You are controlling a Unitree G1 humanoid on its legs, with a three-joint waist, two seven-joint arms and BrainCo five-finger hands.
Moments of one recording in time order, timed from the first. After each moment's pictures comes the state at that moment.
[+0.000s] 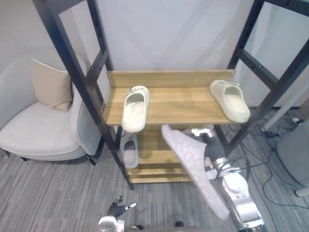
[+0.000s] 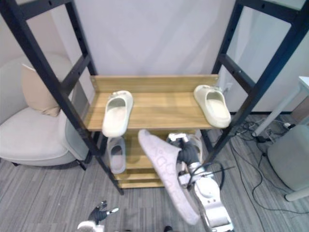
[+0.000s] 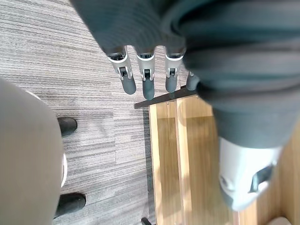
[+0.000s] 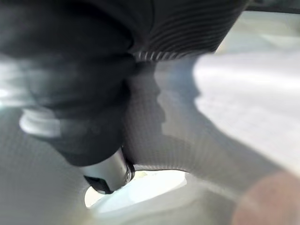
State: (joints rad) left arm 0.07 0.10 -0.07 1.02 -0.04 -0.15 0.00; right arm 0.12 -0.27 0.21 -0.11 0.12 -0.15 0.11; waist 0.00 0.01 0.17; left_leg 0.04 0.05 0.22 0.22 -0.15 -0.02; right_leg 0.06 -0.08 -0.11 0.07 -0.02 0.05
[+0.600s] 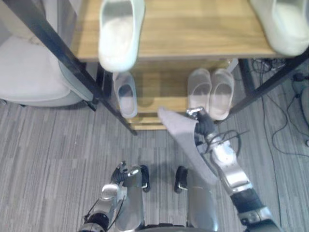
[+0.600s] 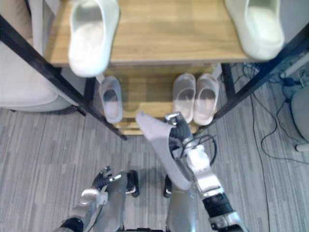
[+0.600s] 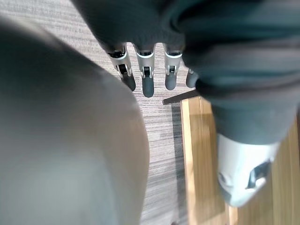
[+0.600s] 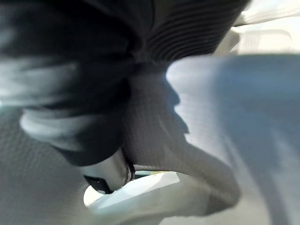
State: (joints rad) left arm -0.17 0.15 -0.02 0.88 -0.16 -0.20 0.05; right arm -0.42 -0.36 0.20 0.10 0.04 -0.13 -0.07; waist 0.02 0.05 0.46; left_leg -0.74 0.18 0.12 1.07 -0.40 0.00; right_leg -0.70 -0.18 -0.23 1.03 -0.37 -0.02
